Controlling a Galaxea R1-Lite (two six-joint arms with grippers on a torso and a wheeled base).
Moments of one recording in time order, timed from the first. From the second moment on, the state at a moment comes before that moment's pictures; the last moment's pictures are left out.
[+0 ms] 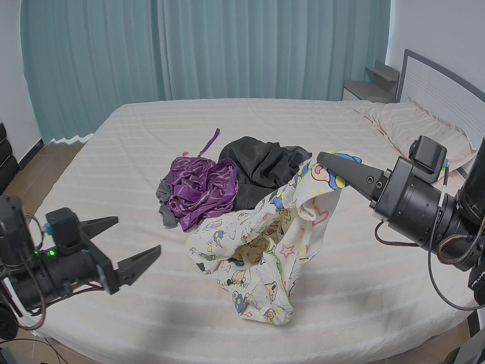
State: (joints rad) left arm -0.42 1.23 -0.33 -0.67 -0.12 0.02; right arm 0.78 1.47 -0.59 -1.02 0.05 0.69
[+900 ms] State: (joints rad) left arm -0.75 2.13 -0.66 -1.29 0.42 -0.31; right arm 0.76 1.54 -0.76 -1.02 0.09 0.69
